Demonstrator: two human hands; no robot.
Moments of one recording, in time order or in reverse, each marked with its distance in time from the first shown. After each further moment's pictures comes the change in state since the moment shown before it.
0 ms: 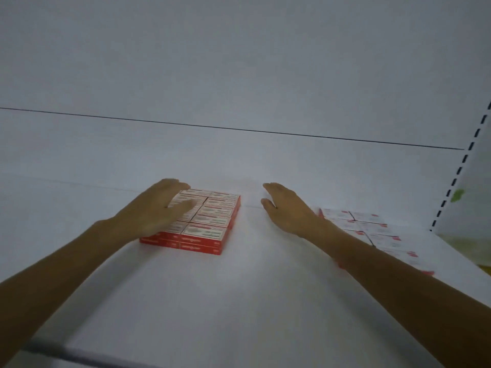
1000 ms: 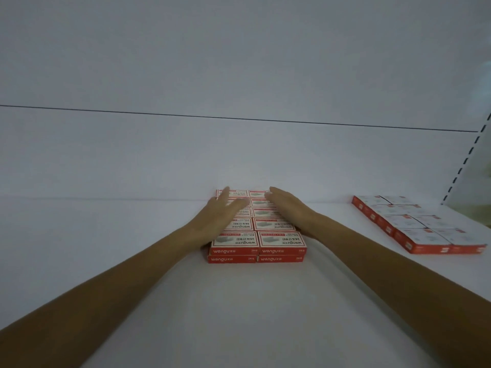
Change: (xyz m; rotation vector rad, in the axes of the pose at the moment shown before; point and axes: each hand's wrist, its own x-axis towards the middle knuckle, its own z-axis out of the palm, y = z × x) left_hand 0.061 -0.064 0.028 -0.556 -0.368 -0.021; right_hand 0.056 -0.081 0.068 0.560 -0.048 0.439
